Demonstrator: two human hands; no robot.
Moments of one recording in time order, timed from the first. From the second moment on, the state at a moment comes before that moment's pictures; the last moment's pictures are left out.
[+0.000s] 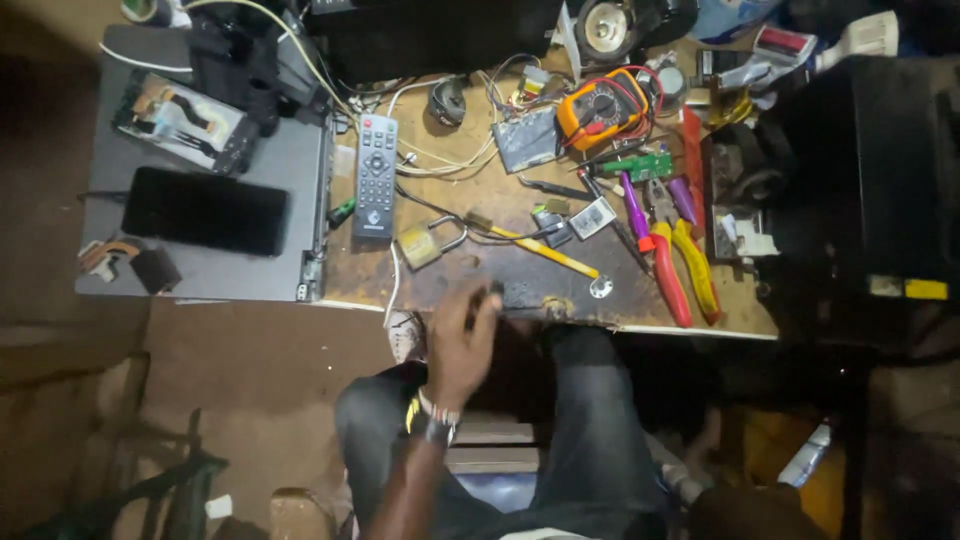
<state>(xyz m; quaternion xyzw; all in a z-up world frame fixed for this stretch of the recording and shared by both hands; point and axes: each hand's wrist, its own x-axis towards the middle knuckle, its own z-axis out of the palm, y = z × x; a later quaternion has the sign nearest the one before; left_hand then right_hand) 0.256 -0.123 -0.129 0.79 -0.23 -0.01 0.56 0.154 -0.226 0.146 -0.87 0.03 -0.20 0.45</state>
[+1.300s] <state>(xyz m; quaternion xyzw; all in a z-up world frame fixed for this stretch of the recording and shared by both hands) 0.288 -0.143 -0.140 0.80 -0.24 0.14 0.54 0.219 -0.252 -0.138 -0.94 0.06 -0.32 0.13</state>
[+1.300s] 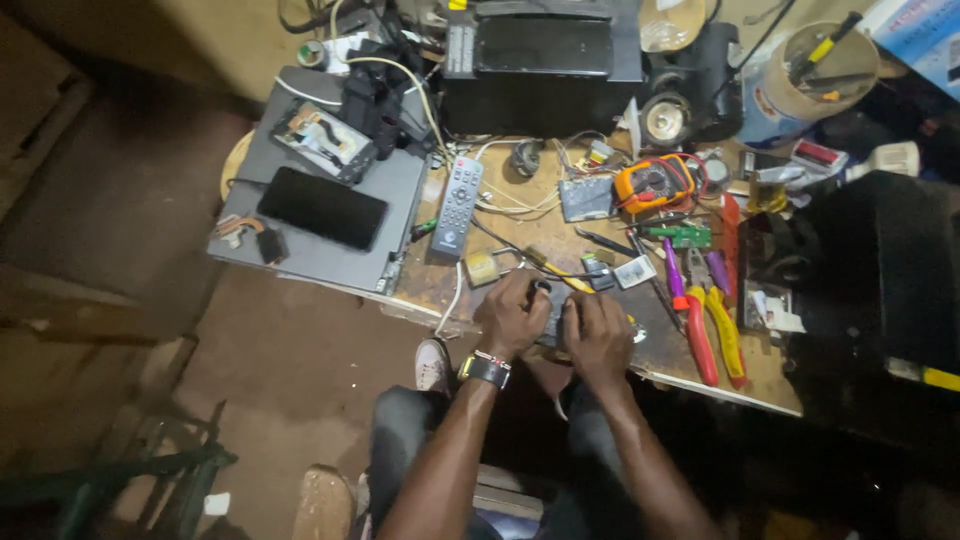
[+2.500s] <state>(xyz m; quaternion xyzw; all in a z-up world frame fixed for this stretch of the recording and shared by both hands) 0.288 -0.147 -0.139 0.87 -0.16 0.08 0.47 0.222 -0.254 -0.131 -0.92 0.07 -0.35 0.15</state>
